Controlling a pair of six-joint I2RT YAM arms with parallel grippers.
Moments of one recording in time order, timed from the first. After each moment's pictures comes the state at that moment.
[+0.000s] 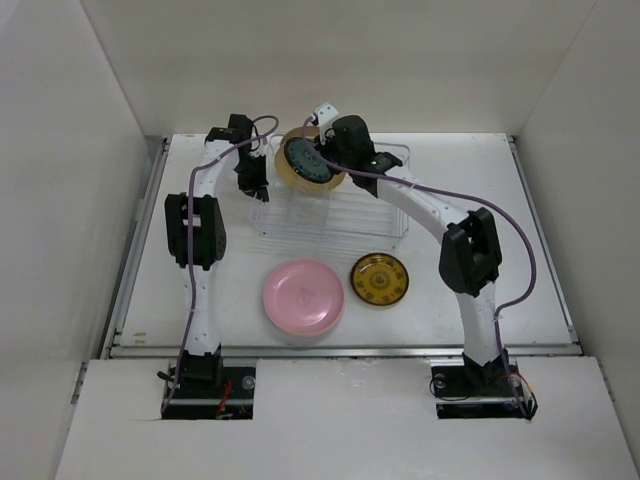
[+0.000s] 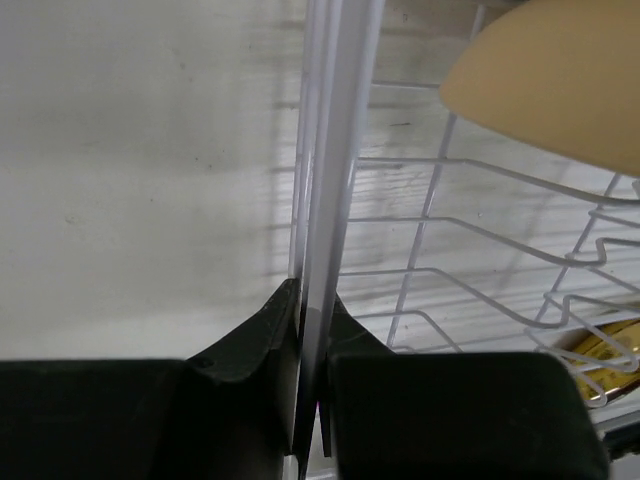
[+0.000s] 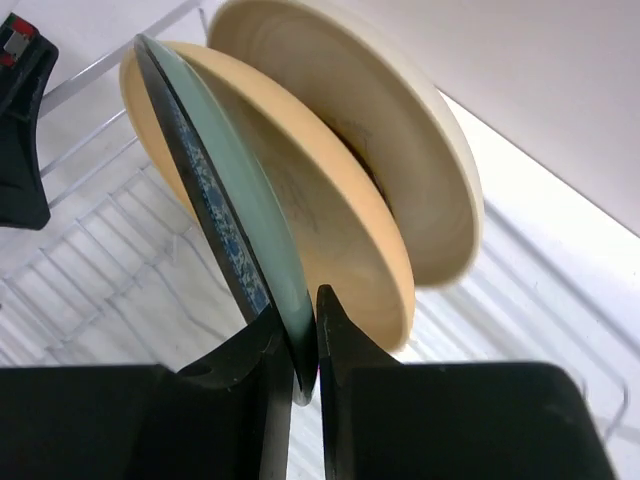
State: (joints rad) left arm -0.13 2.31 2.13 -1.09 0.24 -0.17; right arm 0.61 2.13 1.94 -0.23 0.11 -0.16
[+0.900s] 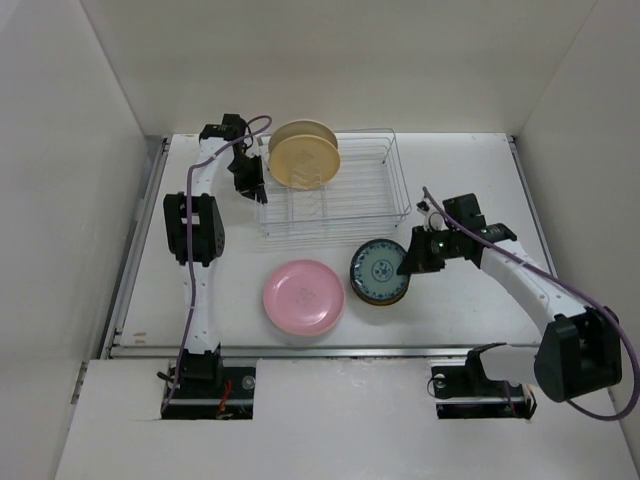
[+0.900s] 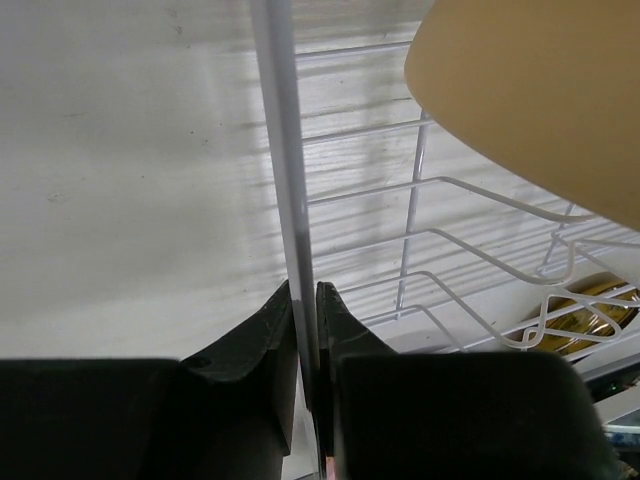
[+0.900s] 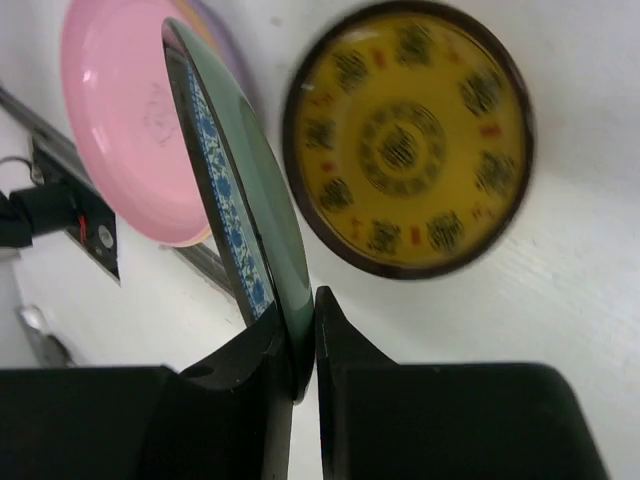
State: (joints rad) left arm -0.09 2.36 2.22 -1.20 0.32 -0.20; right arm 0.29 1.25 0.91 -0.64 -0.58 0.25
